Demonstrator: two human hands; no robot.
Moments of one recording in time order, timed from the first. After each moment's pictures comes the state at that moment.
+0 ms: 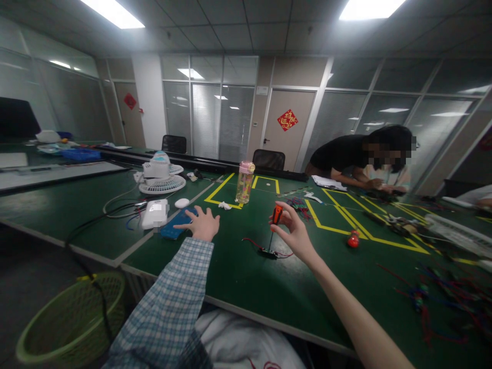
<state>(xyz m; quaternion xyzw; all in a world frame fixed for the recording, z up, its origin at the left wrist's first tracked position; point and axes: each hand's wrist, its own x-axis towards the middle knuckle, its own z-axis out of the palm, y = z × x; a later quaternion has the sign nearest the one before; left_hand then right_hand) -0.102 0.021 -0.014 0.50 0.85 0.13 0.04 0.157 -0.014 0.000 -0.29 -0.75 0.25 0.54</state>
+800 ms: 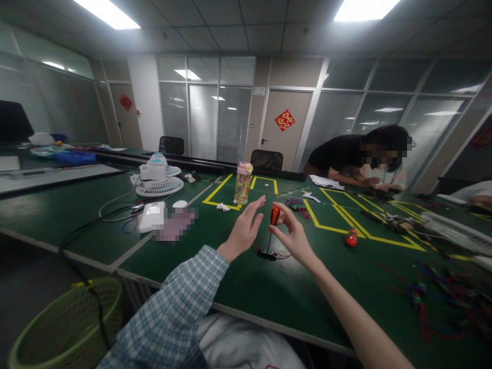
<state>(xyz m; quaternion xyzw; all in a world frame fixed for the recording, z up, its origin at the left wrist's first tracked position) -0.013 -0.009 -0.001 0.77 0.29 0.56 0.09 0.159 -0.009 -0.004 -0.32 -0.76 0.17 0.54</state>
